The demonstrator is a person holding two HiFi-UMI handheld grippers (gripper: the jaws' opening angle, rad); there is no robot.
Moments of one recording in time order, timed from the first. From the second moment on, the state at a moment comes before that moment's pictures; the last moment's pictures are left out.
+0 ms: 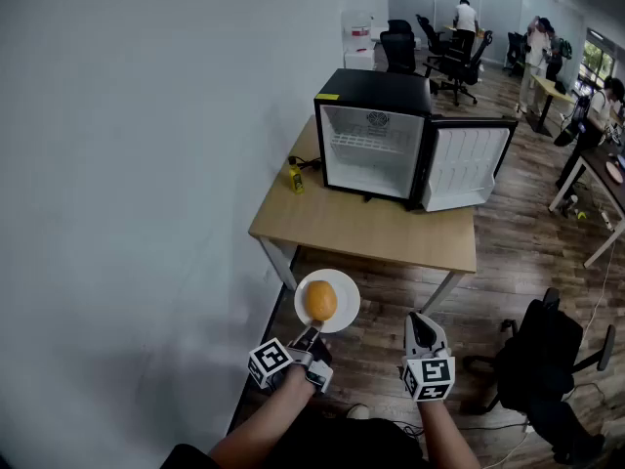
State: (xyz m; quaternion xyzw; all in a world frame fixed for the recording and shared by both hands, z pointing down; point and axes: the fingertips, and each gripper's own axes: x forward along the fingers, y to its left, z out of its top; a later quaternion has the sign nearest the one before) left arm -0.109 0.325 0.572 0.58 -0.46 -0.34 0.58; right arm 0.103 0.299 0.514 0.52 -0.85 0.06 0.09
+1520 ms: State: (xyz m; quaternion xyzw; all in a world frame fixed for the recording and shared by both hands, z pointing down) left arm -0.068 0.202 0.610 0.58 -0.44 -0.30 0.61; right arm 0.134 0.199 0.529 0.54 -0.84 0.07 0.08
